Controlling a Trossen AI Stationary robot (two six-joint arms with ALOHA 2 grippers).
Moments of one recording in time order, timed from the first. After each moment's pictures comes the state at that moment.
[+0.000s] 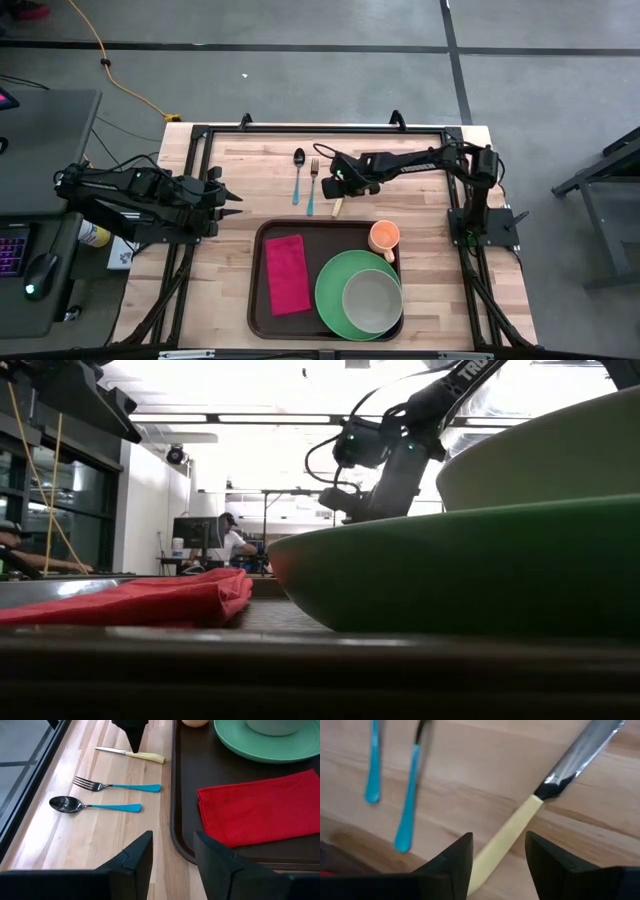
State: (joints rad) left arm -0.17 0.53 0.68 -0.81 -0.26 -0.03; right arm -0.27 1.88 1.19 -0.43 -0.06 1.10
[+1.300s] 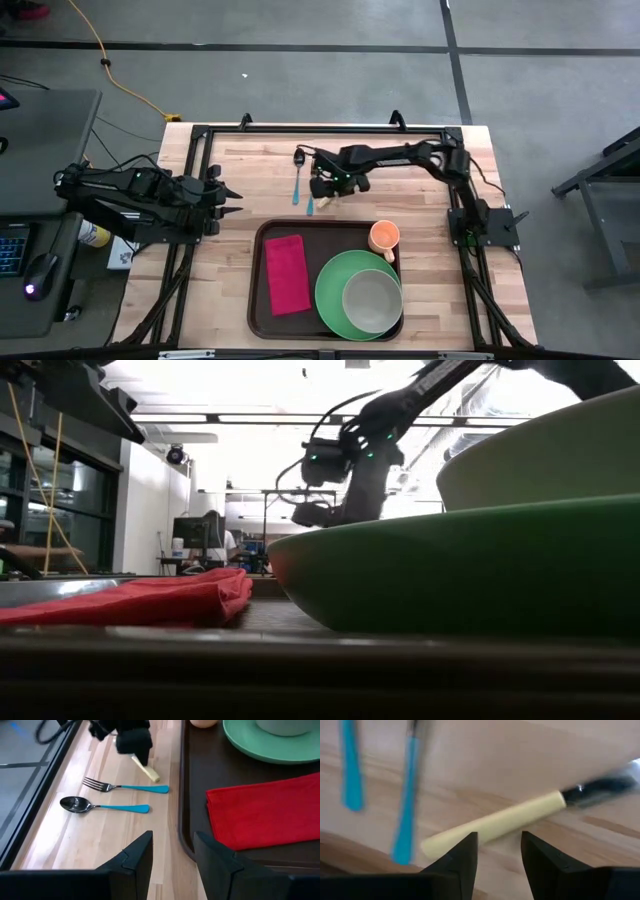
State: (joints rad) left arm -0.17 0.53 0.68 -0.81 -0.30 -0.02; right arm -0.28 2.12 1.53 -0.73 -0.15 1.06
